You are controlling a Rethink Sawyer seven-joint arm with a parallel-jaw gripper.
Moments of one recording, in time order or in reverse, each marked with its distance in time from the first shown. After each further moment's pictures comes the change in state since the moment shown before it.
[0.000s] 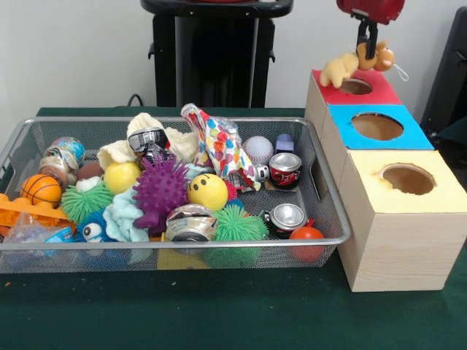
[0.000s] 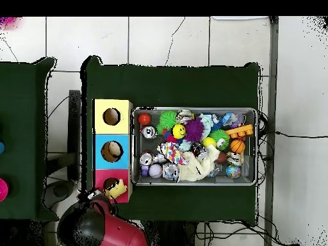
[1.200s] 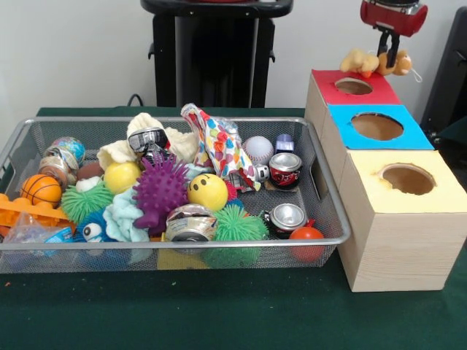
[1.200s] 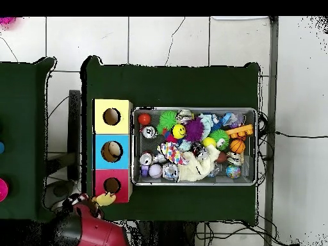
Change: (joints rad) arm 0.134 0.092 -0.009 -0.052 0.011 0.001 0.001
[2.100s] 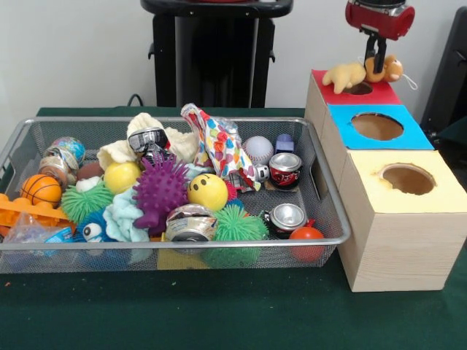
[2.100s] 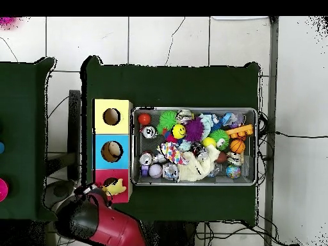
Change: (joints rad) arm -0.100 -0.013 0.000 -0.018 0.000 -0.001 0.000
